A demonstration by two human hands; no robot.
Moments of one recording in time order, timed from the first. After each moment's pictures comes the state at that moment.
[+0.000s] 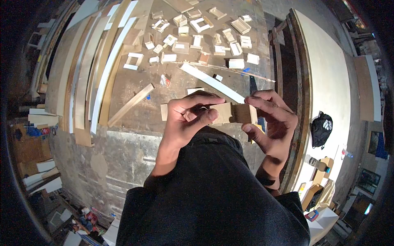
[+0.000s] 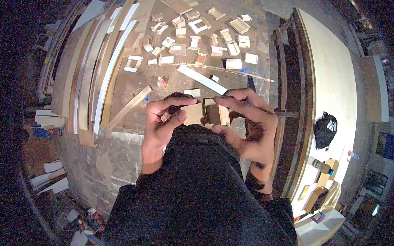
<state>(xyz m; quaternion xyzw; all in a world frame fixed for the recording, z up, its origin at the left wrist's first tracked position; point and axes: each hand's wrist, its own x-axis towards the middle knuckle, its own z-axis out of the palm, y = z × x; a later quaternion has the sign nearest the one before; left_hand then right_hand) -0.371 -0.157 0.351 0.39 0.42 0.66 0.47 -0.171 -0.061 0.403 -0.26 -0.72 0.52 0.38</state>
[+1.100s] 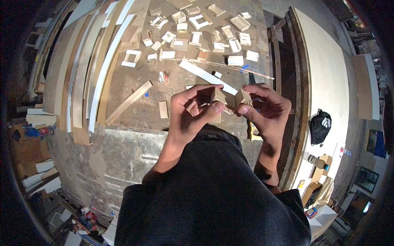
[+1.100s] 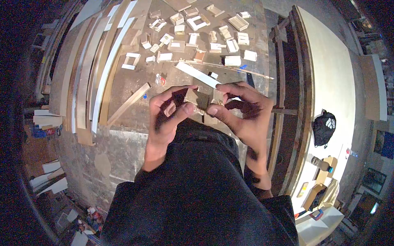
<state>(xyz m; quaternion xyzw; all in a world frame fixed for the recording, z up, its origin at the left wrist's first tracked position) -0.364 -0.151 0.359 0.33 0.44 0.68 0.49 -0.192 -0.058 0.387 -0.34 -0.61 0.61 0.39</state>
